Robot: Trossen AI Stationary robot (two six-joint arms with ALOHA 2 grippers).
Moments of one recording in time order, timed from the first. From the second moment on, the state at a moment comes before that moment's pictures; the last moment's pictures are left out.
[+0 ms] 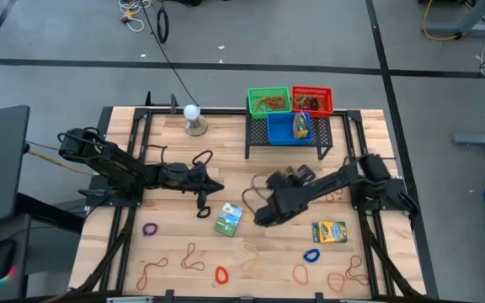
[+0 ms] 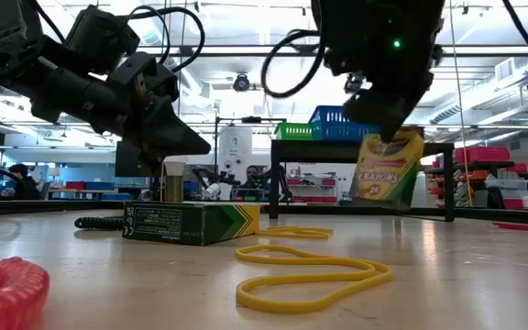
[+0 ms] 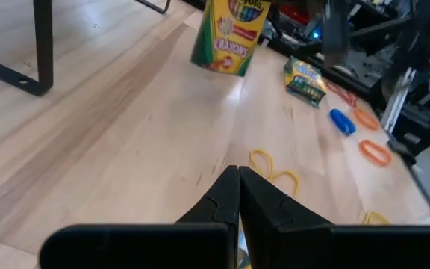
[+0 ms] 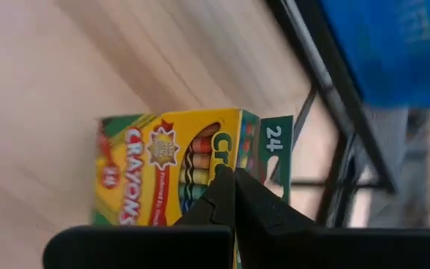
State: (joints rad) left arm -0.06 1.46 0.28 0.87 -0.10 -0.44; right arm 0.32 2.01 1.54 -1.57 0.72 1.19
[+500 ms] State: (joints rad) left arm -0.06 1.46 0.28 0.81 -0.16 -0.44; right arm 0.39 2.12 1.57 -1.53 0.78 1.08
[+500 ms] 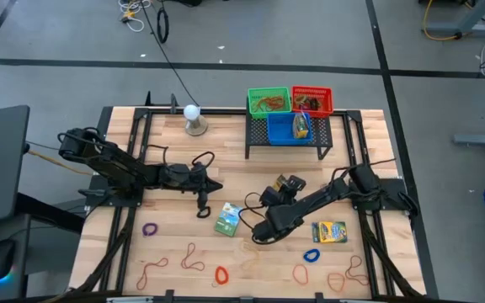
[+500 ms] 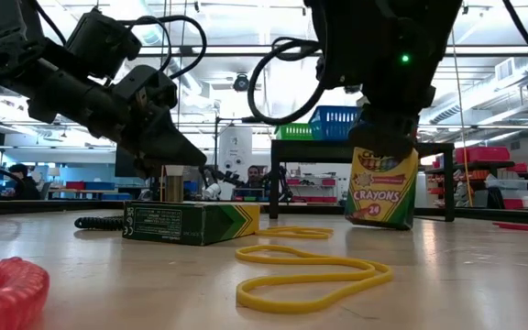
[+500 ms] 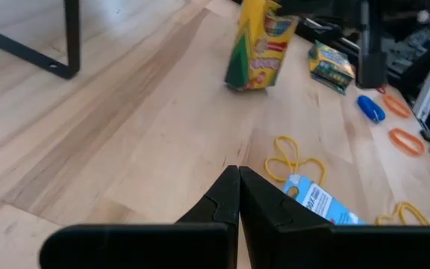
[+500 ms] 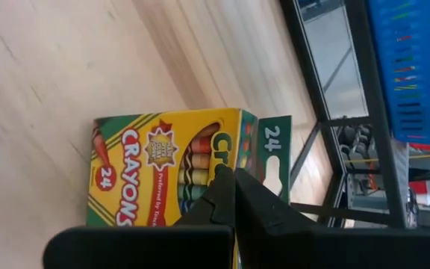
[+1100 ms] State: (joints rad) left arm -0.06 1.46 0.28 0.81 -0.17 -0.44; right arm 0.41 2.12 1.58 -1.43 0.77 0.99
